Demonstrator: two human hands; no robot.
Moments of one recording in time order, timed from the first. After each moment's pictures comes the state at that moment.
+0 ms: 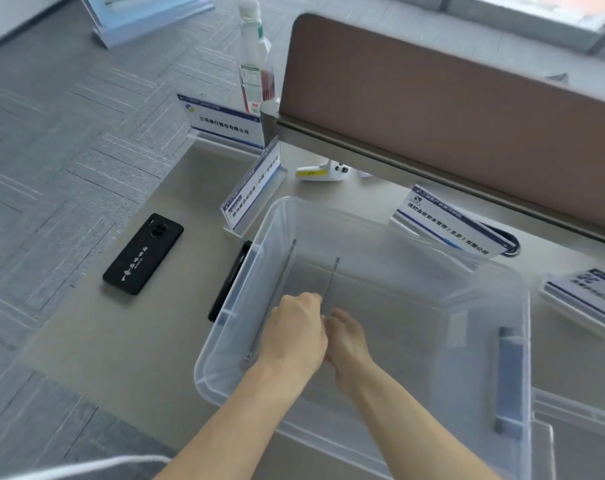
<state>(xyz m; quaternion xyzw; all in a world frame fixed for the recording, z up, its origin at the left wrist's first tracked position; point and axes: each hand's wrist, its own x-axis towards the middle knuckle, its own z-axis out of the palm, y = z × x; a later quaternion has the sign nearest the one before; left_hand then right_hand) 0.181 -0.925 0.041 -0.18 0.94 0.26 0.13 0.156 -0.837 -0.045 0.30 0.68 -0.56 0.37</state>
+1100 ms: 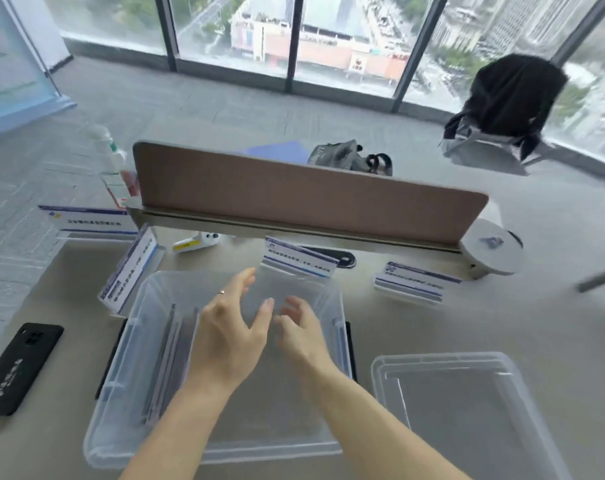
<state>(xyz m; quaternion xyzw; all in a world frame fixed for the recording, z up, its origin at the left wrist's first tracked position) 0.167 -0.849 0.162 -0.05 0.90 0.43 -0.08 0.160 -0.725 0.134 0.19 0.72 -0.64 0.17</state>
